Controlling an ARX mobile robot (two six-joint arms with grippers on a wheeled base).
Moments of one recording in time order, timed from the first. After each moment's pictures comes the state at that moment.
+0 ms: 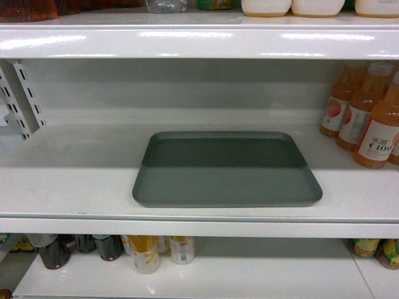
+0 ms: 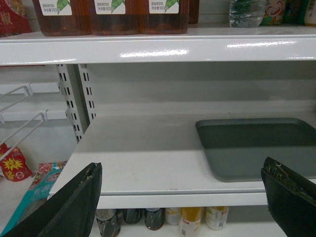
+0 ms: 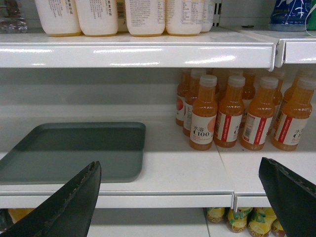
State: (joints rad) left arm 0.00 0.01 0.01 0.00 0.00 0.00; right arm 0.00 0.00 0.01 0.00 0.00 0.00
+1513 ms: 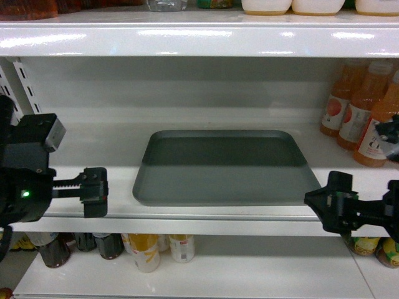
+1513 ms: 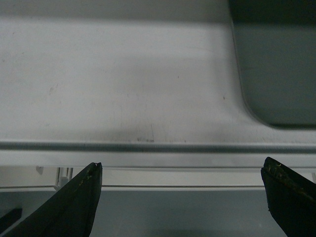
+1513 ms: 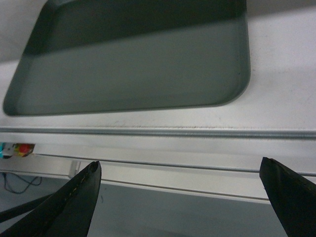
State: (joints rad) left arm -0.12 1.91 0.75 0.42 -0.09 -0.13; right arm 0.13 1.86 0.61 0.63 -0.22 0.28
